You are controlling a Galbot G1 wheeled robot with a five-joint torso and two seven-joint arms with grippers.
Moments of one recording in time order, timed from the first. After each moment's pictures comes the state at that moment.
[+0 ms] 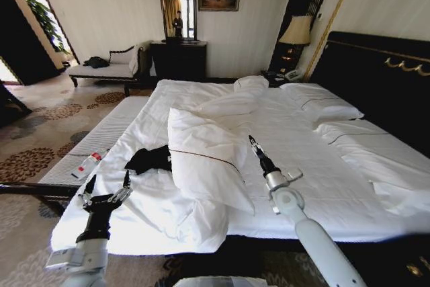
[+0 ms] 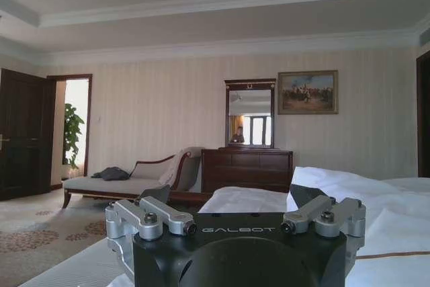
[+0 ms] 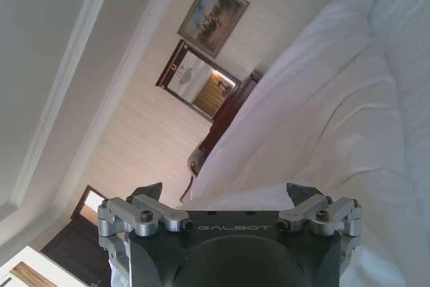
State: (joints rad) left arm 1.90 -1.46 -0.81 -2.41 -0.29 -0.14 -0.06; right arm -0.99 1.05 0.26 1.77 1.47 0.03 0.08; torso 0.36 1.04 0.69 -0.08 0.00
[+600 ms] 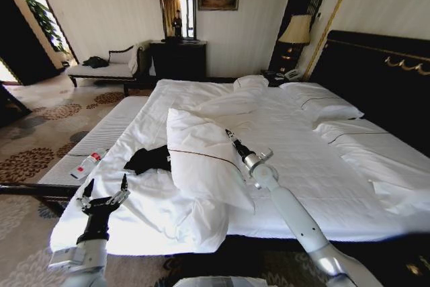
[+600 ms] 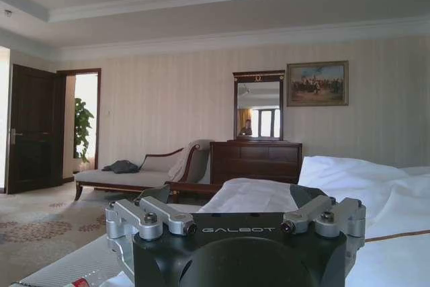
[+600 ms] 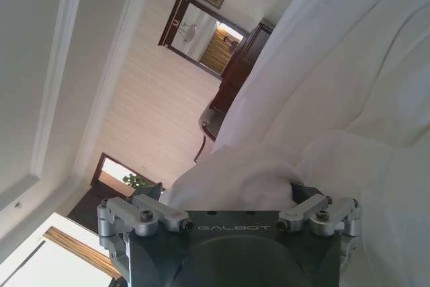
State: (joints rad) left arm 1.89 -1.47 -0.82 -2.37 -0.28 -0.15 -0.06; right arm -0.69 1.19 0.11 1.51 1.52 -0.09 0.10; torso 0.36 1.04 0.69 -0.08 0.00
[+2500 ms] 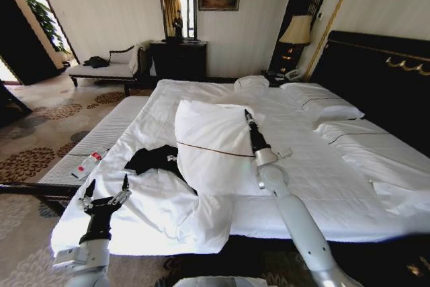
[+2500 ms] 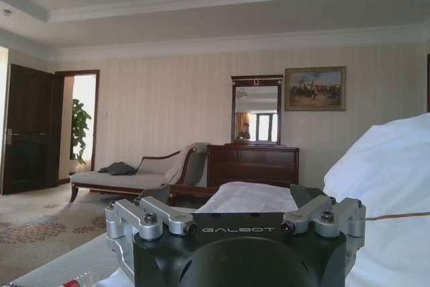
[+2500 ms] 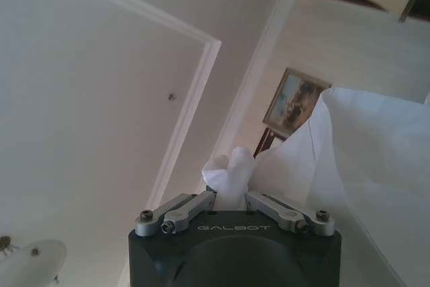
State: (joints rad) left arm 1.87 -1.48 -0.78 -2.36 -0.27 -0.17 -0.07; right arm -1.00 1.20 0.44 1.92 1.46 0.16 -0.07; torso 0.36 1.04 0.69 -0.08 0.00
